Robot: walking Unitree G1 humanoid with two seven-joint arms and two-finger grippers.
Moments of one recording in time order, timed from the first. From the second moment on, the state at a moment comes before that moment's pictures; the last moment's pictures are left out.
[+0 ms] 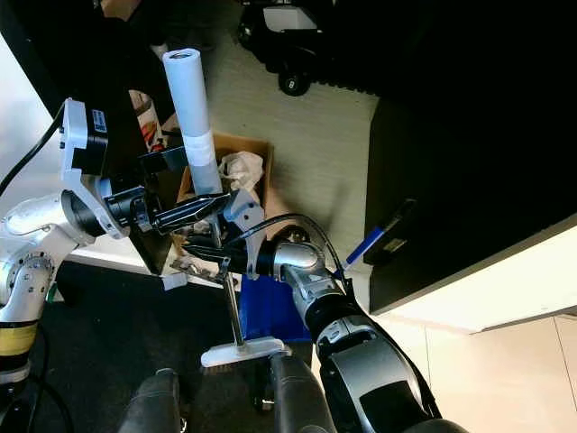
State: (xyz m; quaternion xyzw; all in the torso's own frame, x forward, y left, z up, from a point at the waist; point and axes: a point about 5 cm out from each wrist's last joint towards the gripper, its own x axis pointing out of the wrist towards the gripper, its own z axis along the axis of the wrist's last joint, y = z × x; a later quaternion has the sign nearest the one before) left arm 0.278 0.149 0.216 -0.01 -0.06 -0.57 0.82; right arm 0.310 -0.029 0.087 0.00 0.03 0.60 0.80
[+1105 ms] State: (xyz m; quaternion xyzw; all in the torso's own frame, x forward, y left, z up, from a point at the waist) left arm 0.279 0.154 0.218 -0.03 -0.06 -0.56 0.82; right arm 0.310 -0.029 0.086 0.00 0.03 0.60 0.80
